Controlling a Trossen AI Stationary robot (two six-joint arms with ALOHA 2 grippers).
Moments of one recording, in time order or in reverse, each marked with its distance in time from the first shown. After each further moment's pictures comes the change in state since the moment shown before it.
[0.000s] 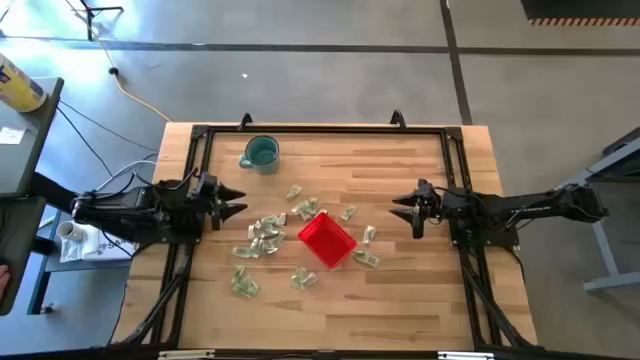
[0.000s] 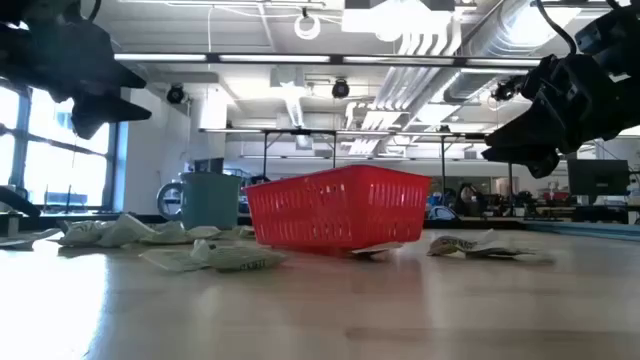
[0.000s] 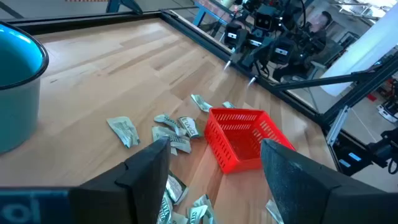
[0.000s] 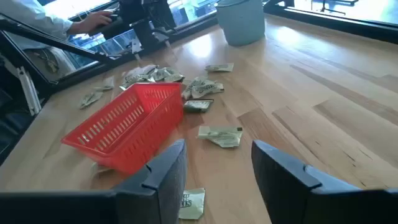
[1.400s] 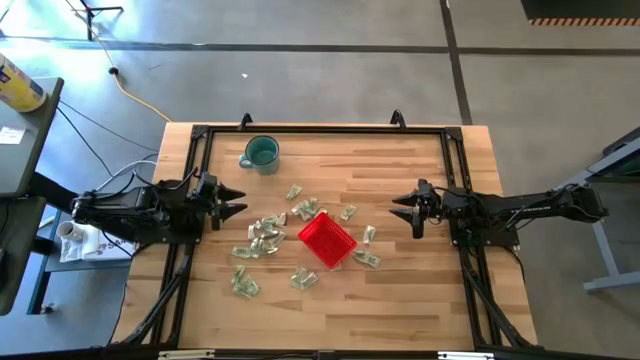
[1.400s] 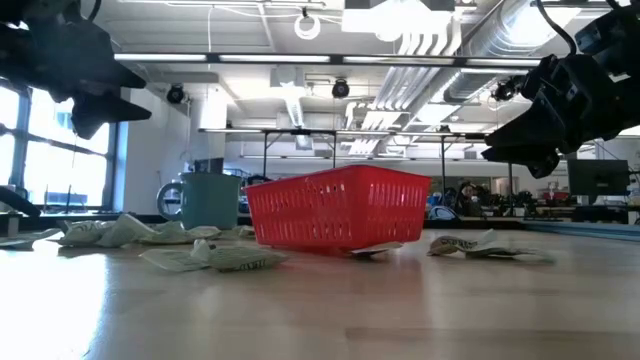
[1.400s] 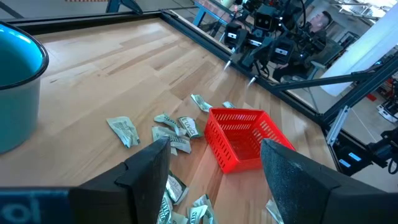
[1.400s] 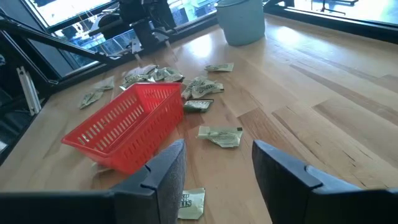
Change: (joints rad) left arm 0.000 0.000 0.000 0.000 0.000 0.000; right arm 0.000 0.000 0.000 0.000 0.000 0.000
